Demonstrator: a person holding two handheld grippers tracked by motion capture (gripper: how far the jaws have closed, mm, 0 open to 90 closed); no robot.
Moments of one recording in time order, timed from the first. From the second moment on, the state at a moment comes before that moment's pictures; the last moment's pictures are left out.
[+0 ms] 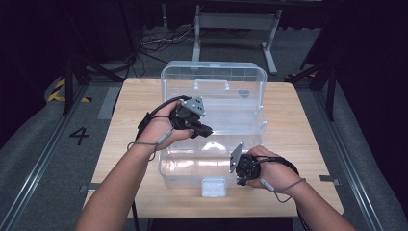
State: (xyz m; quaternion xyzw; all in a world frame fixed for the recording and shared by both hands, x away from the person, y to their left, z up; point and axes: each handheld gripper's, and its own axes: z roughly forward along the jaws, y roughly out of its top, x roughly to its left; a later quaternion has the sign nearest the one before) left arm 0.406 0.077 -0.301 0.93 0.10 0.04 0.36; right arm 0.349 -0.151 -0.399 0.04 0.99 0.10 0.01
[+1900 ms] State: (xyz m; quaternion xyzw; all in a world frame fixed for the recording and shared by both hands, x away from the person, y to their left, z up) left arm 0.378 0.072 -0.311 0.94 0.08 0.03 0.33; right arm 0.335 -0.154 -0.377 0.05 0.99 0.12 0.06
